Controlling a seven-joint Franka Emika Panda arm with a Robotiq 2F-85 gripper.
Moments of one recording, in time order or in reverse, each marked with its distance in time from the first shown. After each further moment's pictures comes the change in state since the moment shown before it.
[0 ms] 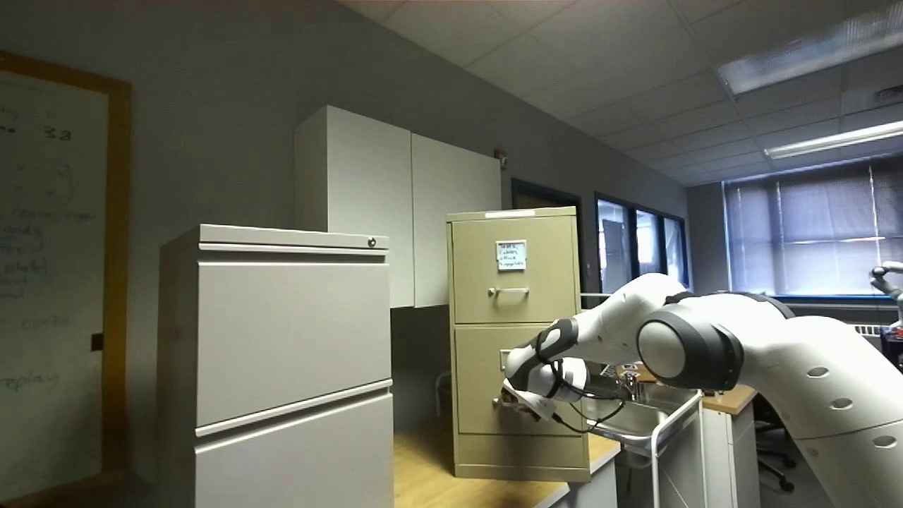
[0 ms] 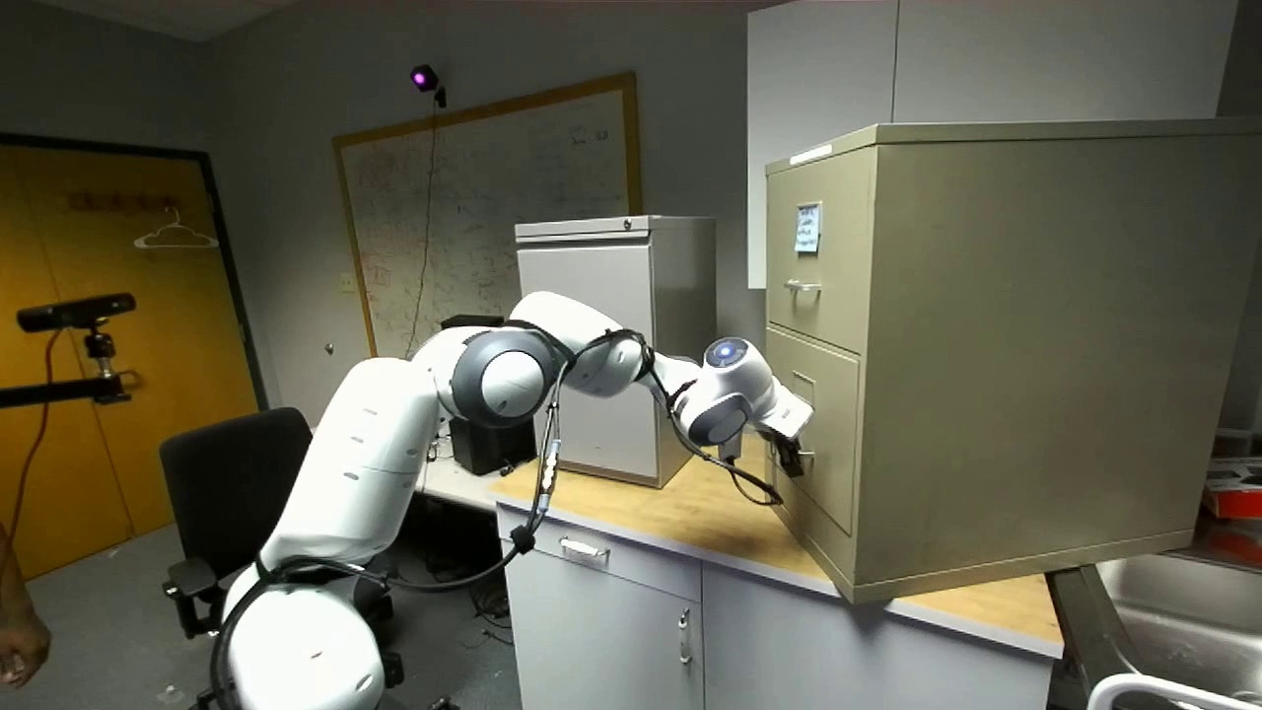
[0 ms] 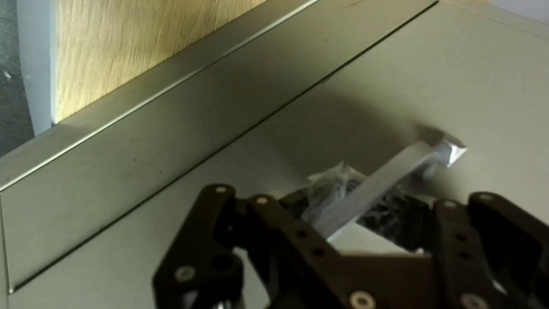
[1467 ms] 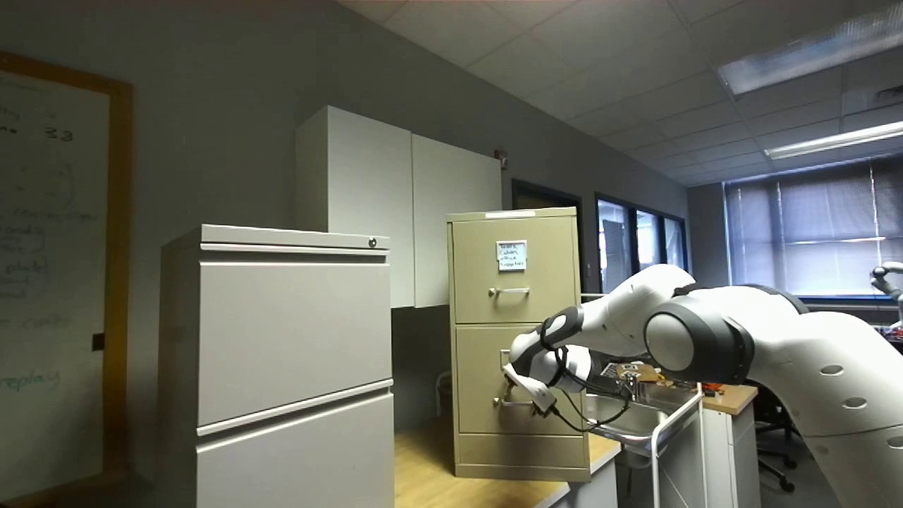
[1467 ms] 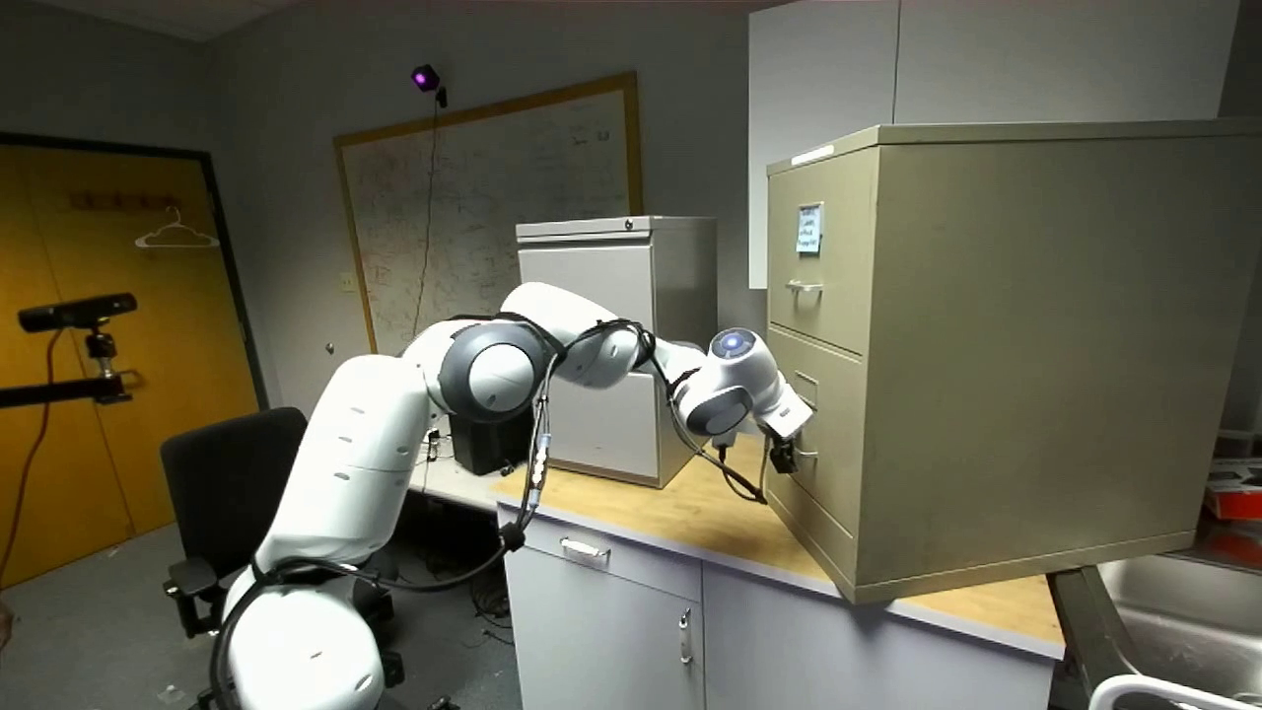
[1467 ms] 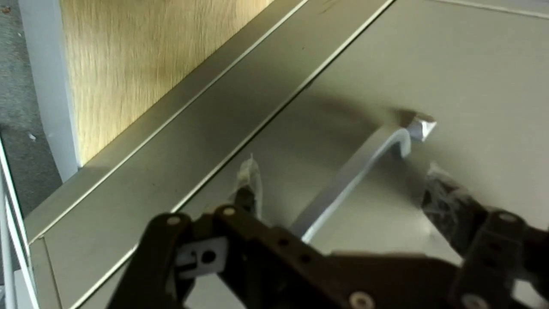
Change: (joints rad) arm -0.003 -0.042 -0.011 -0.010 0.093 -0.076 0.094
